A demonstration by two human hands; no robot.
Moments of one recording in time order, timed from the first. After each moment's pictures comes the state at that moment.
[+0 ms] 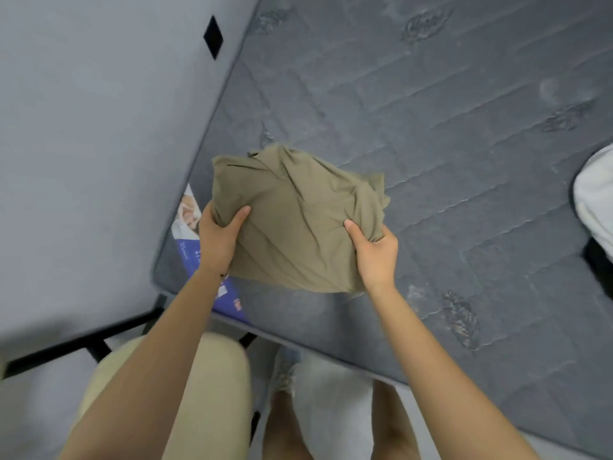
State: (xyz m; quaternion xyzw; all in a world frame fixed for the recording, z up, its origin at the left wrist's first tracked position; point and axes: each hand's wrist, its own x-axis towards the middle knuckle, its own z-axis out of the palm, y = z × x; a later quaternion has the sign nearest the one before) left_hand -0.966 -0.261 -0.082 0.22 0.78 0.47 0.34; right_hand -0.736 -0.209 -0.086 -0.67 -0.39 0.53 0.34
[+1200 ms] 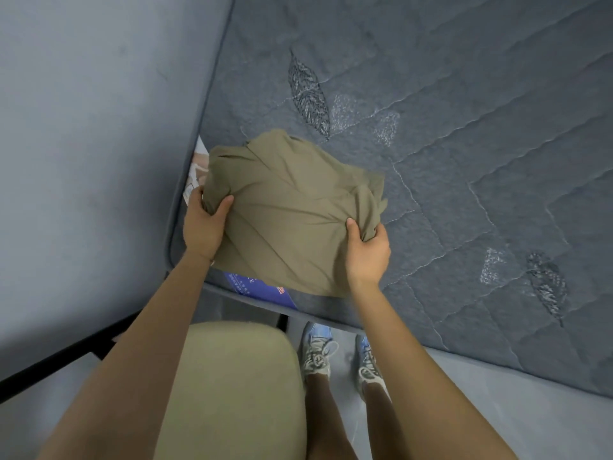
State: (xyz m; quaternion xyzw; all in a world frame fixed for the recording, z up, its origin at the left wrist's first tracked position) left_hand -1.101 -0.320 -0.216 0.28 0.83 0.33 0.35; right_hand -0.860 -0.298 -0.203 -0.81 -0.35 0.41 0.25
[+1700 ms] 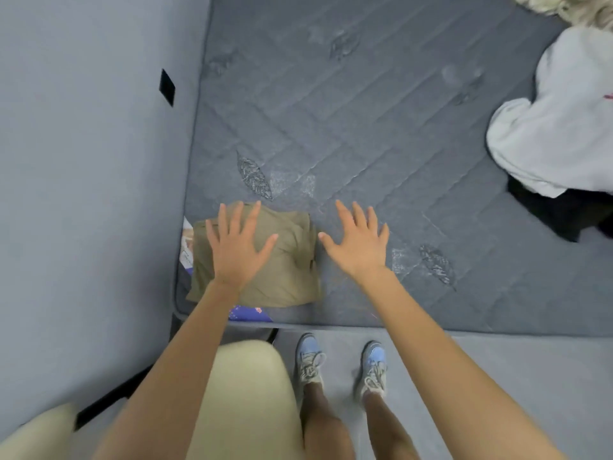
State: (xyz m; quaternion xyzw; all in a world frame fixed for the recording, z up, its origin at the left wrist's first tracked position) left_hand -0.980 -0.284 -0.019 0.65 0.74 0.04 0.16; right_hand -0.765 -0.261 0.018 -0.71 -0.64 0.29 -0.05
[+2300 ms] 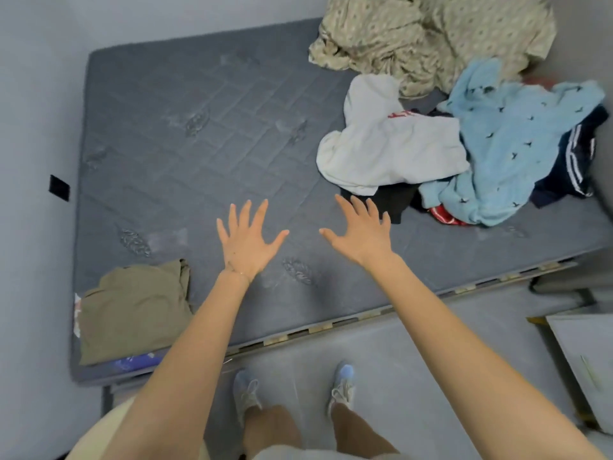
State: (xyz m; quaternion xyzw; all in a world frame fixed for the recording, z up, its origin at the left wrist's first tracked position) left_hand -0.590 -0.290 0.138 0.74 0.65 0.04 0.17; right_hand -0.384 -0.328 0.188 -0.77 -0.59 0.23 -0.01
